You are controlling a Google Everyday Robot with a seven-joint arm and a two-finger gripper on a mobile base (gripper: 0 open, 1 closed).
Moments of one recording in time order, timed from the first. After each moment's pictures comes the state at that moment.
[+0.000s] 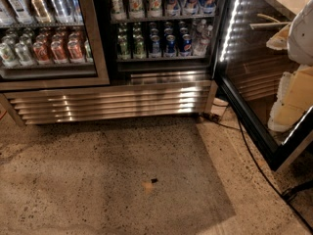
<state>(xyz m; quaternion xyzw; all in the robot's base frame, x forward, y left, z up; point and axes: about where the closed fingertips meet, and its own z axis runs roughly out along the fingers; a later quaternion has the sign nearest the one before) 0.439 -0.216 0.977 -0.60 0.78 -0.04 0.16</state>
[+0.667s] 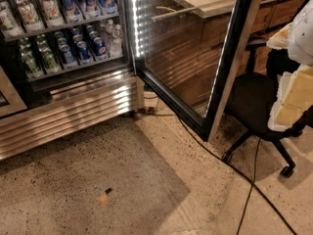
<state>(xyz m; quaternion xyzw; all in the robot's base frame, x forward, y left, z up) 0.439 -0.216 0.977 -0.60 0.78 -0.04 0.16</state>
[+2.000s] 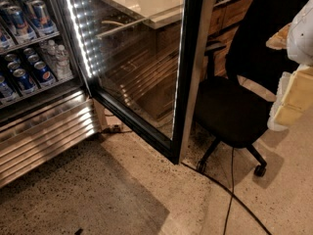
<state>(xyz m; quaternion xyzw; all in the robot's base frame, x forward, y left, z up) 0.439 -0.216 0.977 -0.60 0.78 -0.04 0.16</state>
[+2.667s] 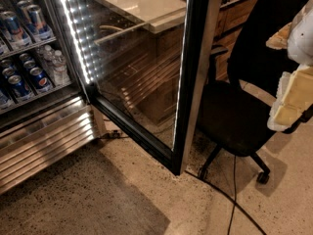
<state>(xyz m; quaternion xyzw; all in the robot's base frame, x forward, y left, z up) 0.439 -0.216 0.977 -0.60 0.78 -0.04 0.16</state>
